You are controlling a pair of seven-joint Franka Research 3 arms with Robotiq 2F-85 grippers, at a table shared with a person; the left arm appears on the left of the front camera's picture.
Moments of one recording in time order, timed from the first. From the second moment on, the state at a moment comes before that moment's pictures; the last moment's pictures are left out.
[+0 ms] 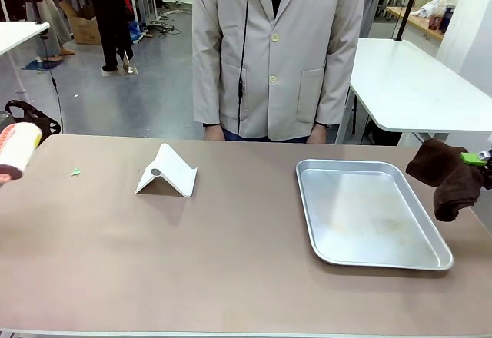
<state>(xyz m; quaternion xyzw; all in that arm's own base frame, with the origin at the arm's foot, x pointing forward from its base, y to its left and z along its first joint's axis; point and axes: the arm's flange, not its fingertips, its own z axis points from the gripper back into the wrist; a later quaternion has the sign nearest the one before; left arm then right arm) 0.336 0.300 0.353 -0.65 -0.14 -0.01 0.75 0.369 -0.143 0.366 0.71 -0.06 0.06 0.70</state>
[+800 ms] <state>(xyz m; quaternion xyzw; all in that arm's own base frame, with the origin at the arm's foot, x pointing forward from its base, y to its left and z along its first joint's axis) 0.316 0.333 0.319 -0.65 -0.14 0.04 0.75 0.370 -0.143 0.366 0.71 -0.06 0.06 0.70</state>
